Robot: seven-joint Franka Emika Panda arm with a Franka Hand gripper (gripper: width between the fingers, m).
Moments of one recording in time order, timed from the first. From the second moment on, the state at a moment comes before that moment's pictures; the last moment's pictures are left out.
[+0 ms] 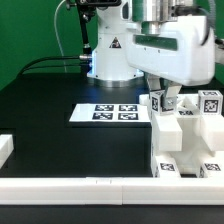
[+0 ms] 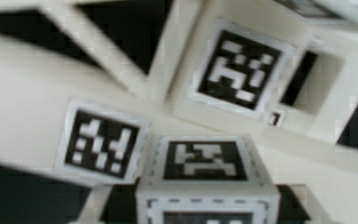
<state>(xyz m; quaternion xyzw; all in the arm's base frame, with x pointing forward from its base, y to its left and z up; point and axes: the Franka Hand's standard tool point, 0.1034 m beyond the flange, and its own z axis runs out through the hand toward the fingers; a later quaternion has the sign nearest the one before) 0.590 0.046 0.112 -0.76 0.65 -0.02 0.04</state>
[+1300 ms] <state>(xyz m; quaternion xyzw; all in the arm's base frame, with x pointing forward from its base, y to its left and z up) 0.589 0.048 0.113 -0.84 0.55 0.00 0.05</state>
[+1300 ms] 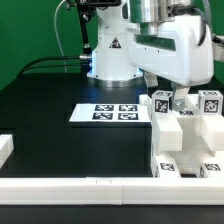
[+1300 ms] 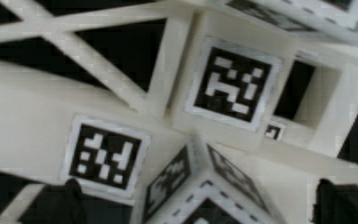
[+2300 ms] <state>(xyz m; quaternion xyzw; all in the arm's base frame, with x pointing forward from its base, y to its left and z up) 0.589 0.055 0.107 -0.91 0.42 -0.05 0.01</state>
